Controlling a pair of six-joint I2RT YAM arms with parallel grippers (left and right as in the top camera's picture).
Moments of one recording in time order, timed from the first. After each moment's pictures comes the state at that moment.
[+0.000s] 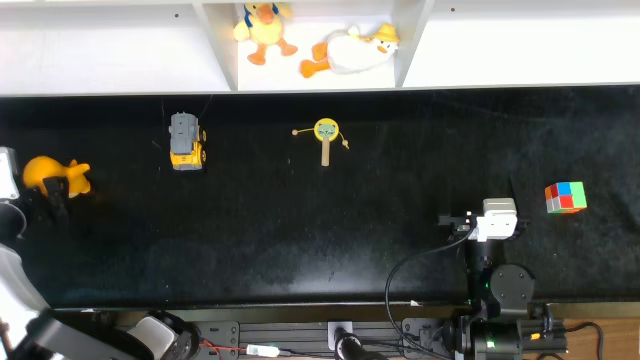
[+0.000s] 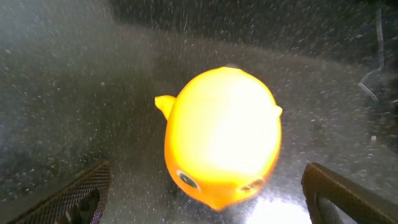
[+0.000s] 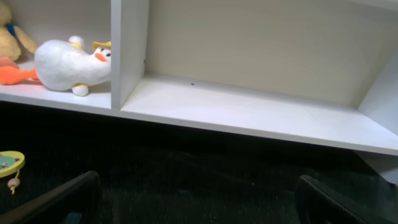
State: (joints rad) left arm 0.95 1.38 0.94 -0.53 0.43 0.58; right arm -0.02 0.01 0.02 -0.02 -0.01 -0.15
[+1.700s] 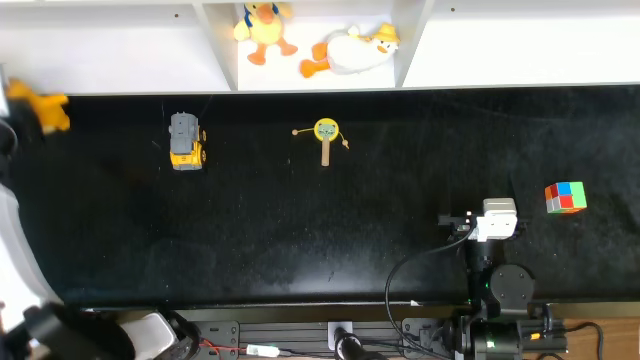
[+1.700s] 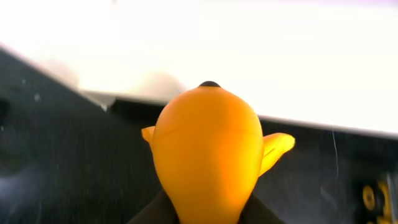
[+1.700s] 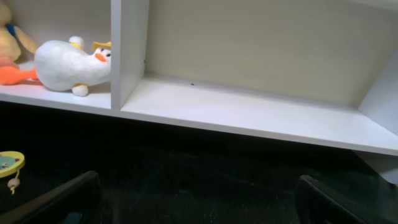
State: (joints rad) left arm 0.63 1.48 1.31 -0.53 0.23 0.36; right arm -0.02 0.01 0.02 -0.02 -0.01 -0.15
